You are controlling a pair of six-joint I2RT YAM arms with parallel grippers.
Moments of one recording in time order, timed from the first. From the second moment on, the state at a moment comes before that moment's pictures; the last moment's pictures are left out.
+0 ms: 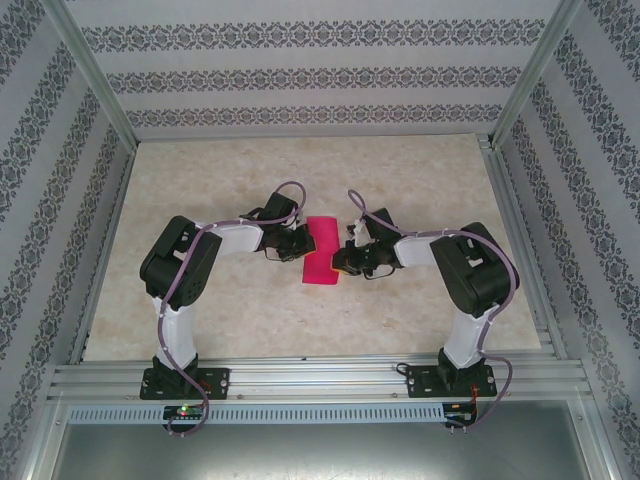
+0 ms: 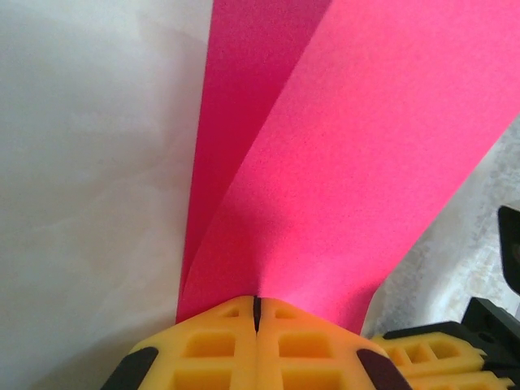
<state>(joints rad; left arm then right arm) -0.47 1.97 1.13 -0.15 0.45 -0.82 0.43 1.82 0.82 0.00 -0.71 0.70</state>
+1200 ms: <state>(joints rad) -0.47 1.97 1.13 -0.15 0.46 -0.81 0.49 1.77 0.72 0.02 -0.73 0.67</state>
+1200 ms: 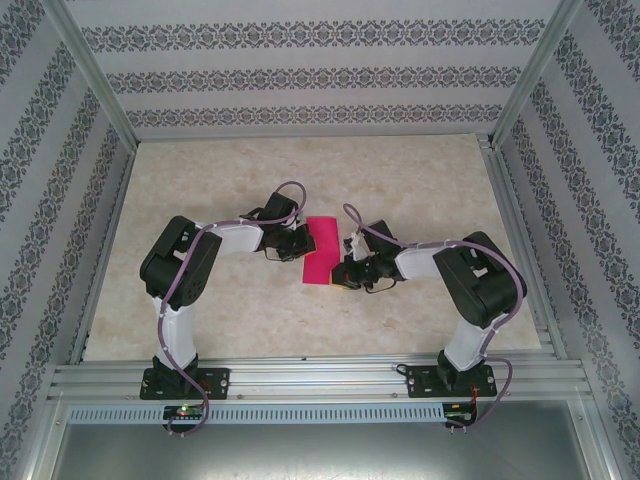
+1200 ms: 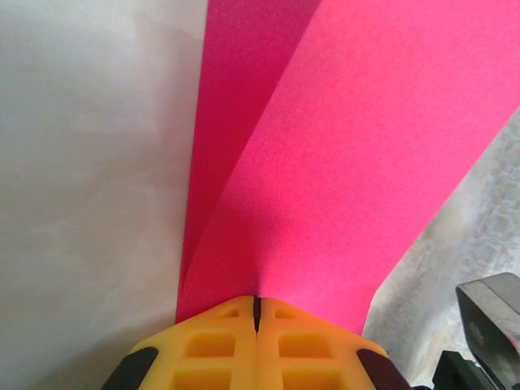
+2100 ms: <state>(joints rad) -0.47 1.98 1.14 -0.16 0.46 -0.79 0.37 1.93 1.01 -0.01 -0.72 0.68</state>
